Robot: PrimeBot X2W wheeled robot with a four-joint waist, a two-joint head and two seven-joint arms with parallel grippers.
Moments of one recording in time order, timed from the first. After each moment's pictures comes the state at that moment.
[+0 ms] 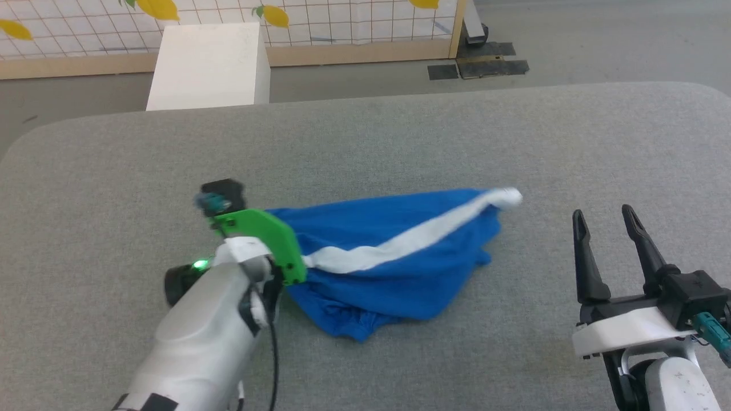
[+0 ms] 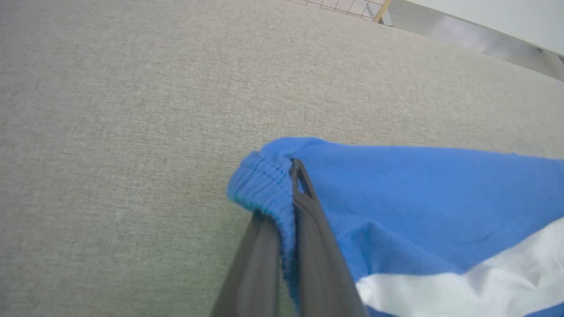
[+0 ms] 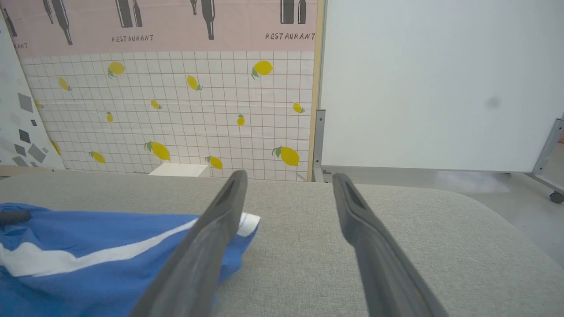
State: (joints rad) left arm -0.65 0.20 -0.65 0.72 -0.89 0.28 0.10; right arm -0.08 -0.05 -0.07 0.08 0.04 0.13 -0.25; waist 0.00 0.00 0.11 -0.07
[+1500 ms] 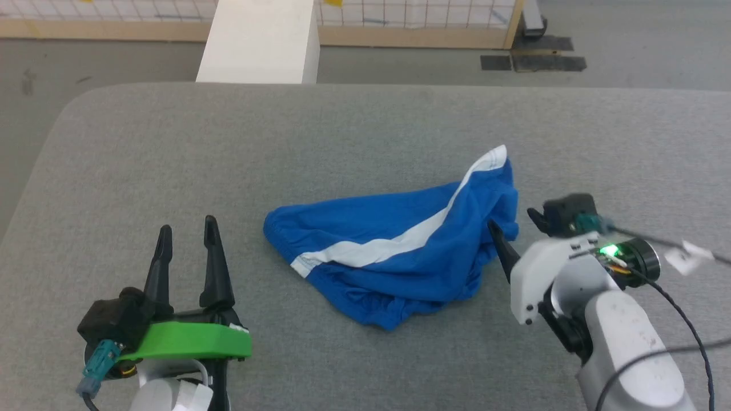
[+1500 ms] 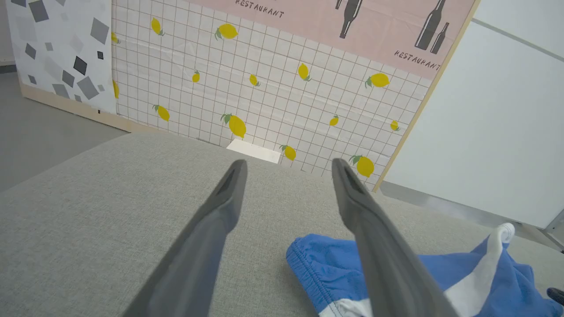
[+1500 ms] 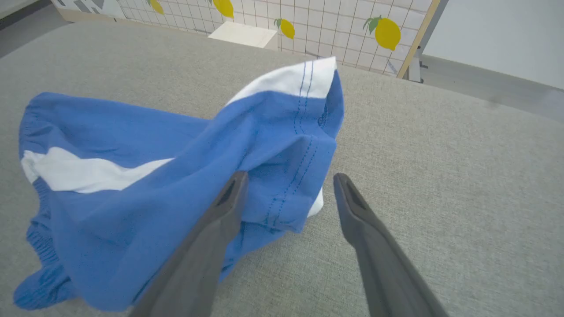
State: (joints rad) left arm -0.04 0.06 -0.03 -0.05 -0.37 0.01 -0.26; right arm -0.33 -0.05 0.10 0.32 0.05 0.13 0.25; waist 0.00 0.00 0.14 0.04
